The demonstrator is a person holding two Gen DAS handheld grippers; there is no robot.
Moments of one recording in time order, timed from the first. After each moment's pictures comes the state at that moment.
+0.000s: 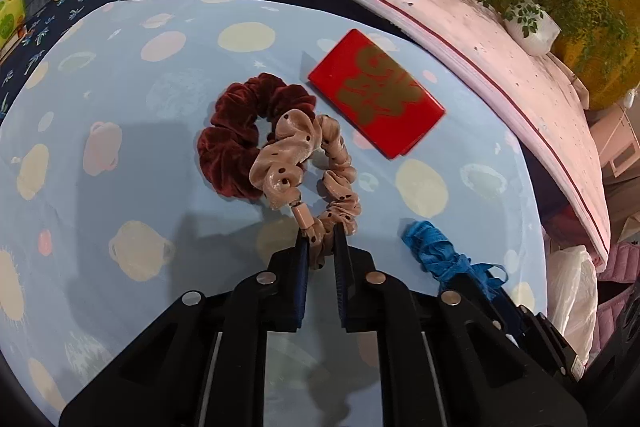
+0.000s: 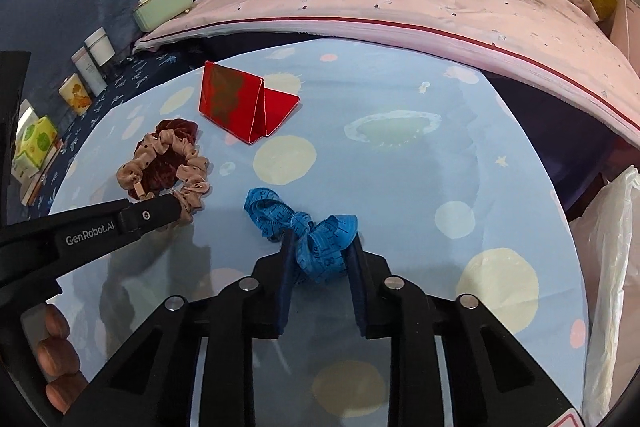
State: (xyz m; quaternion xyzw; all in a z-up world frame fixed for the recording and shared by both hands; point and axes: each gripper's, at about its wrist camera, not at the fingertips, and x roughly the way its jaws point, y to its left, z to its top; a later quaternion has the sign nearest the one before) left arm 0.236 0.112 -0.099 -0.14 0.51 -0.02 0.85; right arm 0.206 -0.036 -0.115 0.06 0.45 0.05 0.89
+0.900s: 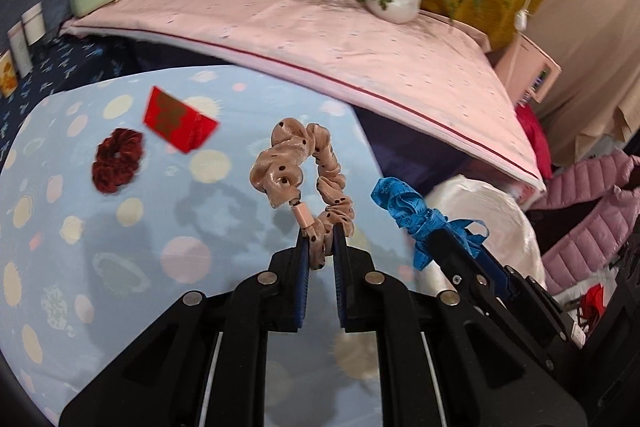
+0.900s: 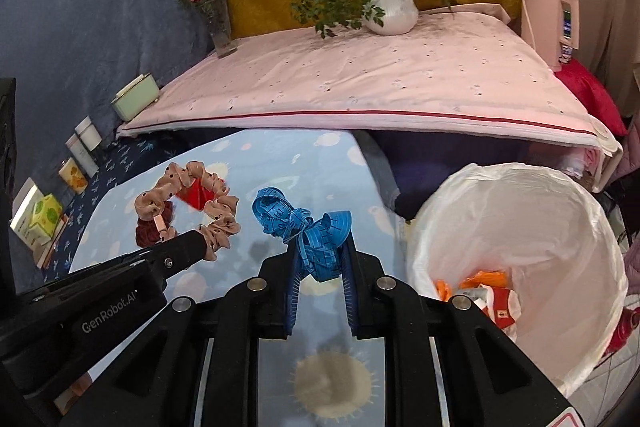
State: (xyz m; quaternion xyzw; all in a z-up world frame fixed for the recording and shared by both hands) left arm 0.154 -0.040 -0.012 -0.06 0.45 -0.15 0.88; right arm 0.111 -0.162 -0.033 0.13 0.36 -0.02 0.92
